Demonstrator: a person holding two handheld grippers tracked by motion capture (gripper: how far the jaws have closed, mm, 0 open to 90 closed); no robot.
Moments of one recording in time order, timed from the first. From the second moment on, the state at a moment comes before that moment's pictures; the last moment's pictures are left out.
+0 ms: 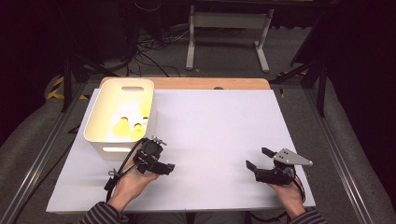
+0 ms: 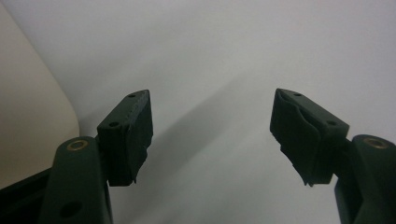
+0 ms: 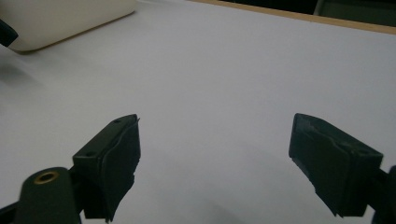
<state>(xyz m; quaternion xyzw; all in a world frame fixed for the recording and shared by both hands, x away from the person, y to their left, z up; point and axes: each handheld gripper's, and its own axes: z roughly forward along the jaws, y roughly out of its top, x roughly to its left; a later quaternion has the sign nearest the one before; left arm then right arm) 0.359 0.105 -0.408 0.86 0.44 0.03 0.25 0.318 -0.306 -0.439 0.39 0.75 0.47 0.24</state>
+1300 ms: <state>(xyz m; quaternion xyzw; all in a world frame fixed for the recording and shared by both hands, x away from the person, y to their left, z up) 0.334 0.145 -0.417 0.84 0.46 0.05 0.28 0.318 -0.305 -0.439 0.40 0.75 0.47 0.24</state>
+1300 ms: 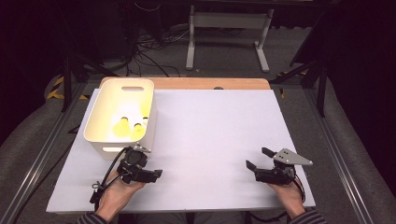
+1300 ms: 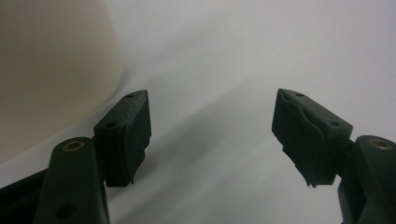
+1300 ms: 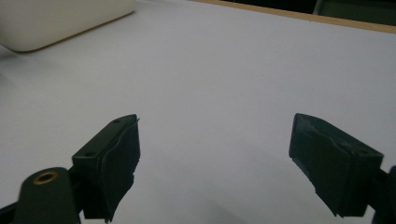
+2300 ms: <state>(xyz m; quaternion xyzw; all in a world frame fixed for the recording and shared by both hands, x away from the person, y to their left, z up) 0.313 0.191 -0.423 0.81 0.50 0.07 0.30 0.318 -0.305 -0.439 0.40 0.75 0.47 0.24</state>
